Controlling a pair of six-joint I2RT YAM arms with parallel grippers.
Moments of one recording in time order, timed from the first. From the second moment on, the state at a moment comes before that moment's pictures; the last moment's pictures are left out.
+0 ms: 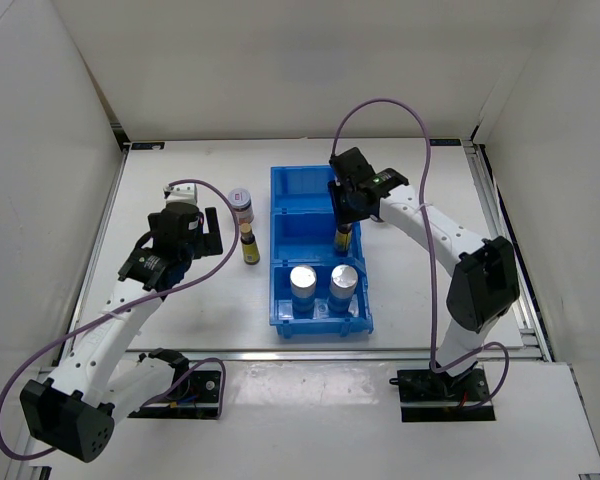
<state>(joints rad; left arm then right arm) -0.37 0.97 0.92 -0.60 -0.40 -0.27 0.62 1.74 1.55 -0.79 0.17 0.25</state>
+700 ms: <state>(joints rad) -0.37 0.96 0.92 -0.60 -0.38 -0.27 0.63 1.56 1.58 -0.83 0.21 0.28</state>
